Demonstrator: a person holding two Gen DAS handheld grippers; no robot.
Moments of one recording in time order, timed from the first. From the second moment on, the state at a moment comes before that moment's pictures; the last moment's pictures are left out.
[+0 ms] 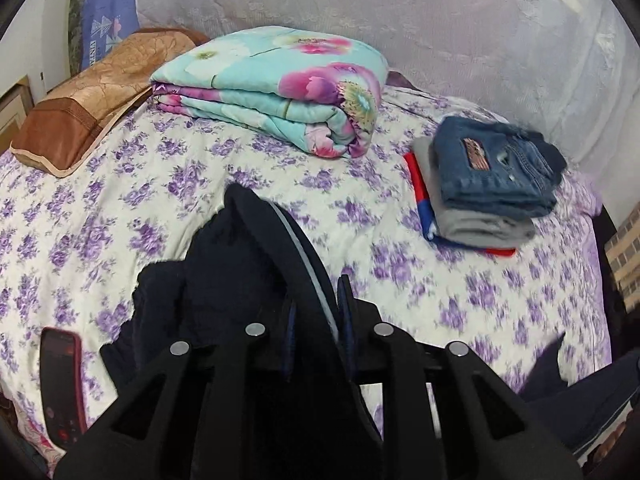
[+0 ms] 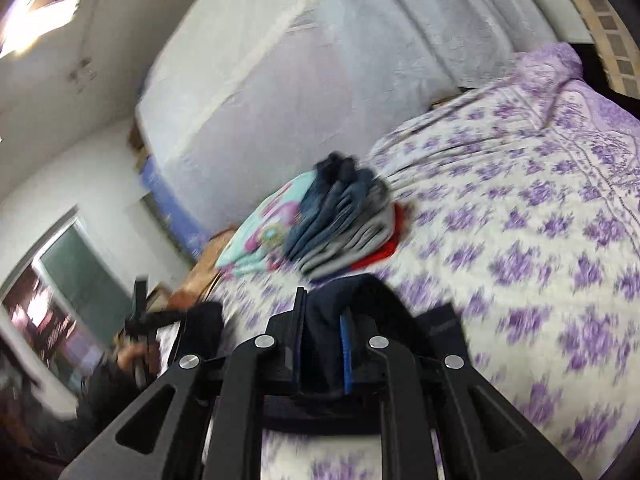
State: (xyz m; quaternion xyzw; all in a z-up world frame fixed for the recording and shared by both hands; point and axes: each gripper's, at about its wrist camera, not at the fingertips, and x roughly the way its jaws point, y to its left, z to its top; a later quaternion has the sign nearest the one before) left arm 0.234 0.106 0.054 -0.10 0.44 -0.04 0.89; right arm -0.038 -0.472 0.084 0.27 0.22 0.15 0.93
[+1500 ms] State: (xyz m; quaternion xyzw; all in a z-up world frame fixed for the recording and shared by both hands) left arm 0.306 0.105 0.104 -0.15 0.36 -0.02 0.92; right arm 0.047 -0.487 0.102 0.26 0.26 0.05 0.93
